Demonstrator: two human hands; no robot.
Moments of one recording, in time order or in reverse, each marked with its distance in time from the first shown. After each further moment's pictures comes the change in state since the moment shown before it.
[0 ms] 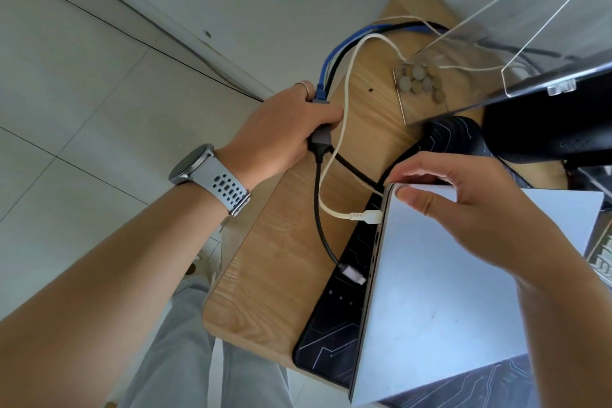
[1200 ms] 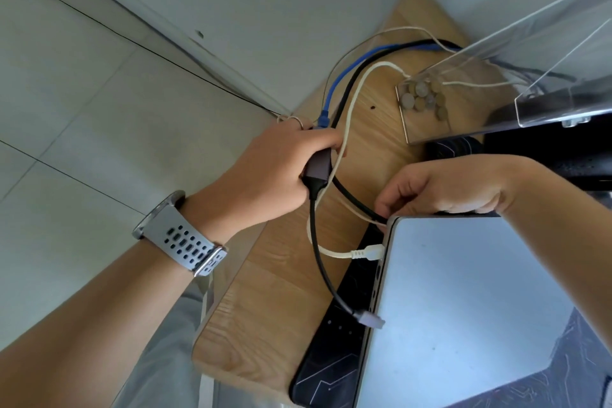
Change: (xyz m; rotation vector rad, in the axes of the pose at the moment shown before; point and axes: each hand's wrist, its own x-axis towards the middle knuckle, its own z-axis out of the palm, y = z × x) left_hand -0.011 0.007 -0.010 -0.381 -0.051 -0.102; right_hand 0.087 0.038 -0.016 0.294 -1.038 0.332
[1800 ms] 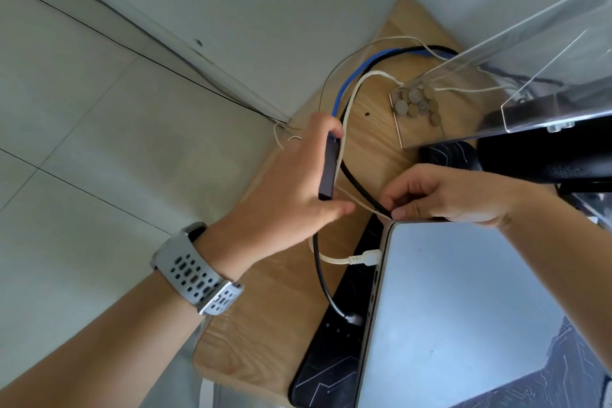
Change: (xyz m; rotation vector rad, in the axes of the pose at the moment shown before) left_hand -0.012 0.035 0.006 -0.301 -0.010 -0.209; right_hand -0.009 0.010 0.012 0.038 0.238 -0.188
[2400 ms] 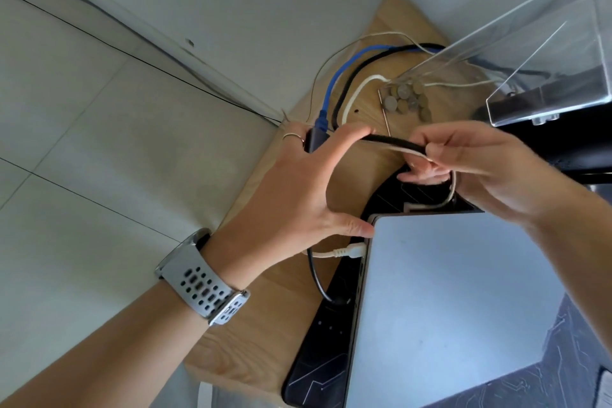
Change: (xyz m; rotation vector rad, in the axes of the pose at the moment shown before) left_hand 0.001 0.005 0.014 0.181 0.041 0.094; right_hand -0.028 -0.010 -0.001 0.211 0.373 -0.298
